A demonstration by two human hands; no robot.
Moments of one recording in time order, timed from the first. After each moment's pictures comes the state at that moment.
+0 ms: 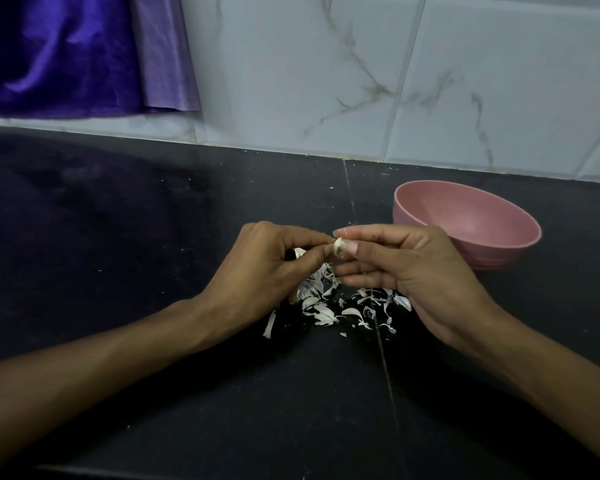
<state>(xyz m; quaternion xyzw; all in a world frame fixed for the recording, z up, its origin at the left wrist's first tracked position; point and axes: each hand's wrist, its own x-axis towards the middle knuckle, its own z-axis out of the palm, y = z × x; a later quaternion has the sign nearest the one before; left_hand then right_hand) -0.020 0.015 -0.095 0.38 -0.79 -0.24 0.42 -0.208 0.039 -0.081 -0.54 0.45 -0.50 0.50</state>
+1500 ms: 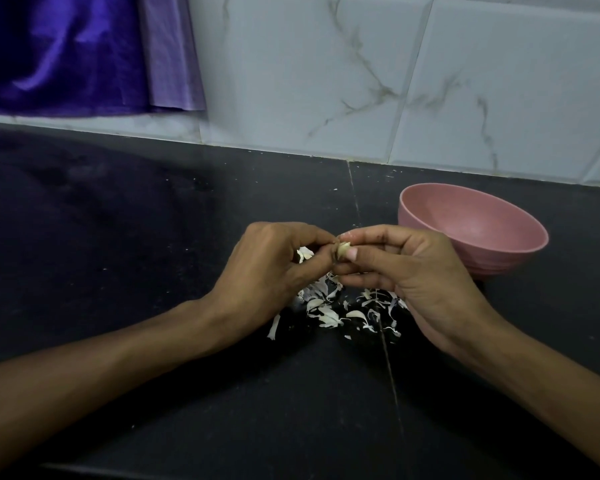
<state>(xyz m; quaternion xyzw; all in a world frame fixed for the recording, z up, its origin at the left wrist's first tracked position) -0.022 0.014 -0.095 0.38 -0.80 -0.15 0.44 -0.201 0.039 -0.082 -0.54 0.44 -0.52 0.50</state>
